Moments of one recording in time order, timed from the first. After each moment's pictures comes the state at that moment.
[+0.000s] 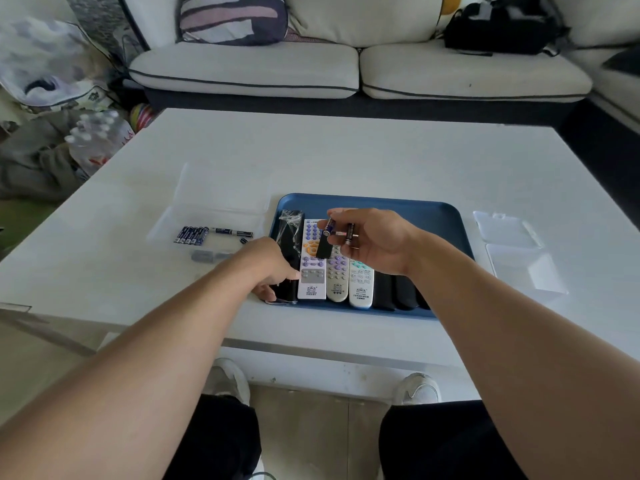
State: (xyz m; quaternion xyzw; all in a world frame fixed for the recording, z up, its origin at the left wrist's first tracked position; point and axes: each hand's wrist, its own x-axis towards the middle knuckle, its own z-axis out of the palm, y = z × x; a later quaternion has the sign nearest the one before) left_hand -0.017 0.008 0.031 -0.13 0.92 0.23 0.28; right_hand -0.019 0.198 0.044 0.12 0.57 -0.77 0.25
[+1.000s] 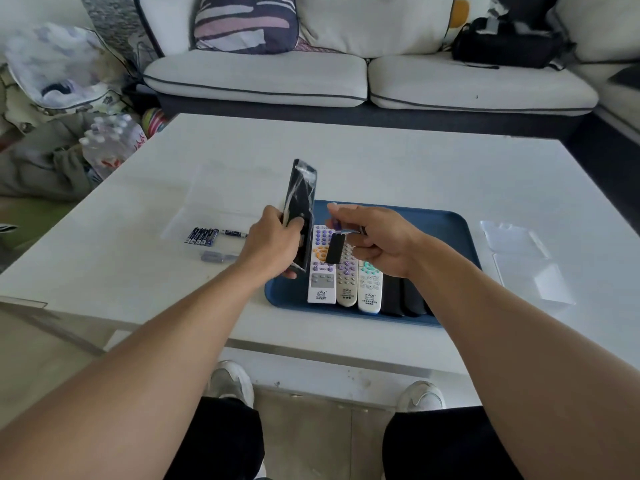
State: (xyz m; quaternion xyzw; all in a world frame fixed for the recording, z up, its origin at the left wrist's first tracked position) left_hand -0.015 0.003 0.050 -0.11 0.87 0.48 0.06; right_hand -0.015 0.187 0.063 0.05 0.64 -0.73 0.24
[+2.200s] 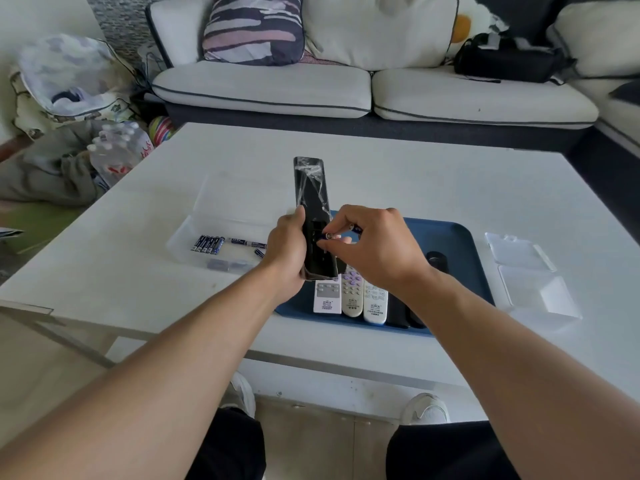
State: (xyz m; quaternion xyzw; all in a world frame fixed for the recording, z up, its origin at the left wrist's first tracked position) left_hand -0.006 0.022 0.060 -0.19 0.59 0.78 0.11; right_hand 0.010 0.166 0.070 -0.15 0.90 -0.41 -0.11
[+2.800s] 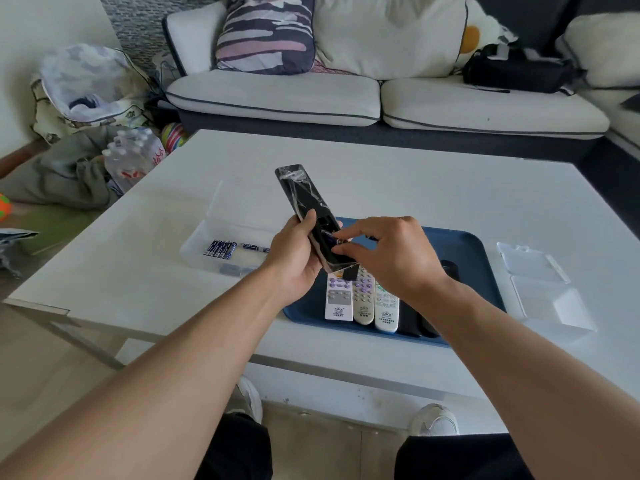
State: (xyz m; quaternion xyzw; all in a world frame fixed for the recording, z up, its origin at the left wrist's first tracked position) left_hand -0.009 0.009 0.064 -0.14 0.50 0.85 0.11; right_hand 0.014 0.166 0.073 -0.14 0.90 -0.40 -0.12
